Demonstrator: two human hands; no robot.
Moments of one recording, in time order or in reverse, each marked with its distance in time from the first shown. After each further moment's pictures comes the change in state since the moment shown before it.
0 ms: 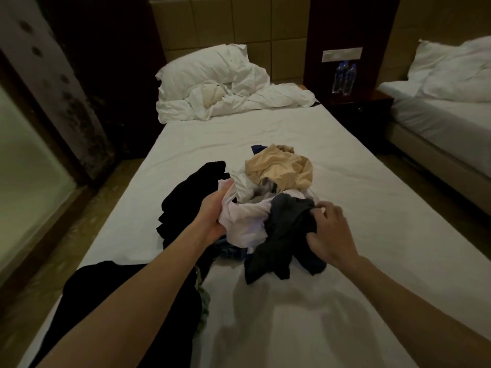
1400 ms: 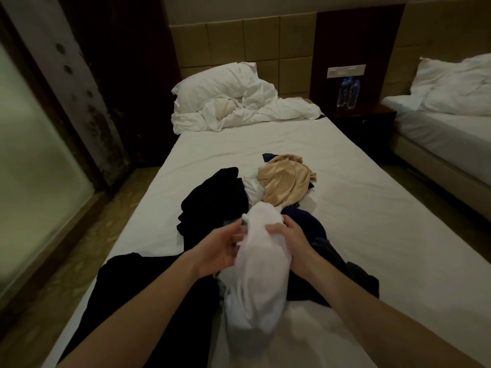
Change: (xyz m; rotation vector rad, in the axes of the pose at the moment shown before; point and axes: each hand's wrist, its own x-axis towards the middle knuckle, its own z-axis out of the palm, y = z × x) left_hand -0.049 -0.035 -0.076 0.116 -0.237 -0.336; right_hand -0.033 -0.129 -0.025 1.528 -0.331 0.511
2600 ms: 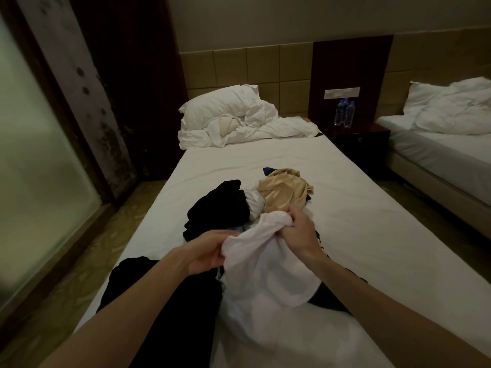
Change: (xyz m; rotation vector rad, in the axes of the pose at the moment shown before) left_hand -0.052 0.016 0.011 0.151 0.140 0.045; right_hand -0.034 -0.035 -0.002 -0.604 0.196 -0.532
